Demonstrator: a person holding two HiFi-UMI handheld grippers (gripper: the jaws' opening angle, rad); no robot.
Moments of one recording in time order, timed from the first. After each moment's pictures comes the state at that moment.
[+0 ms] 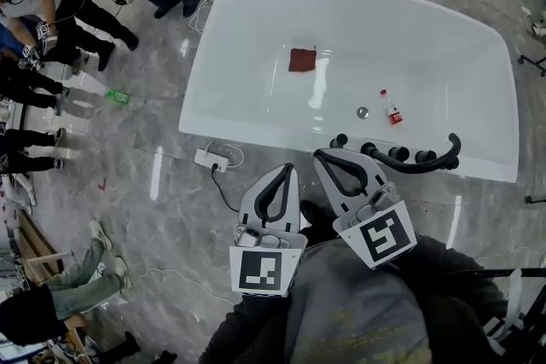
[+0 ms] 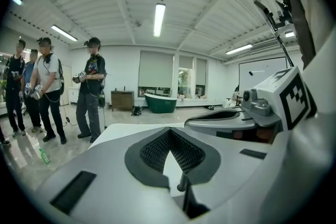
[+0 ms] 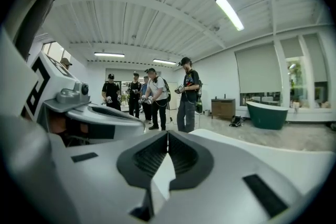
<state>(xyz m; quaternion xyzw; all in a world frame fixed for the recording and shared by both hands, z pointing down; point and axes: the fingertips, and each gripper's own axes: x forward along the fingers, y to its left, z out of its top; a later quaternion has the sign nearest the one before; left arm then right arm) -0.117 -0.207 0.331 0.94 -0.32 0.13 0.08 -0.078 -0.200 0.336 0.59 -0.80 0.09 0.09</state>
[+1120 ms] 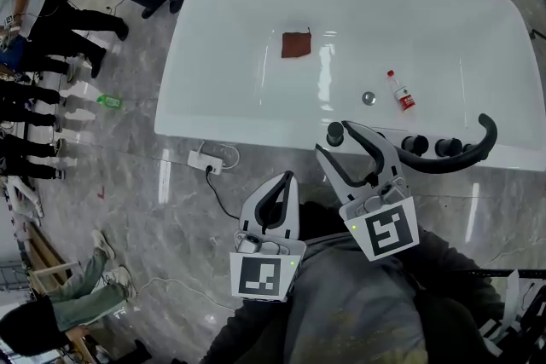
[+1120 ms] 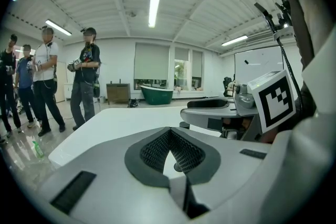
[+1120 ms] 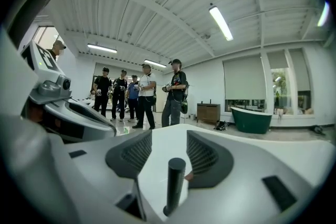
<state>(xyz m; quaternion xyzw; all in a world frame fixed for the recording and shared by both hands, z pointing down) -0.087 -0.182 0.493 0.94 -0.29 0.17 0.07 -0.009 -0.191 0.485 0.65 -0.75 0.04 0.08</state>
